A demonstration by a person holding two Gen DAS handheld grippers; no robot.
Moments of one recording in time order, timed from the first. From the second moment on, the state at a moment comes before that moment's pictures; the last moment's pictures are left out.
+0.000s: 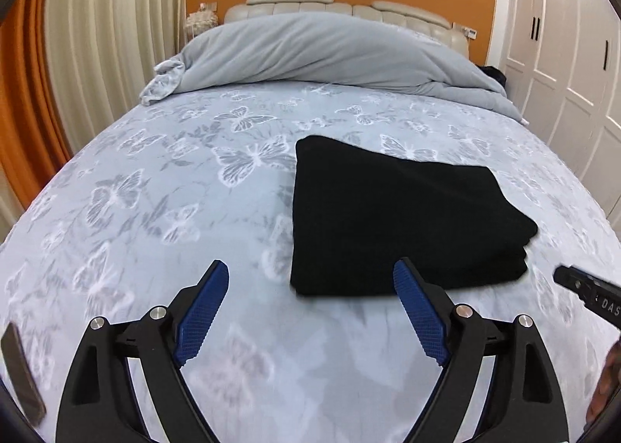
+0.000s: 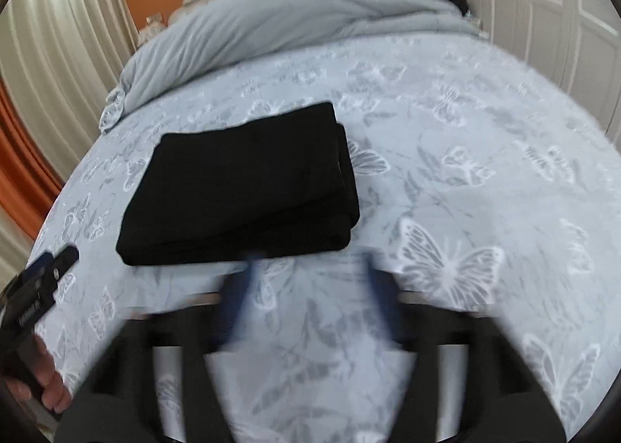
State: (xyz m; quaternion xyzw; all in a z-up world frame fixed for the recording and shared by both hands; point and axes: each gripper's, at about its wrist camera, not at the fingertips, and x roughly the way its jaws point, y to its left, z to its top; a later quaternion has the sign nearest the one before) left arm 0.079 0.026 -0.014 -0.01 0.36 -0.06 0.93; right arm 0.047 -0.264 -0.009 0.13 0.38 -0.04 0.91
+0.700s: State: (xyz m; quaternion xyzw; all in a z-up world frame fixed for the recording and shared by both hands) left arm 0.032 0.020 -0.040 -0.02 0.38 -0.07 0.92; right arm -0.005 -0.278 -0.023 0.10 0.39 -0.09 0.91
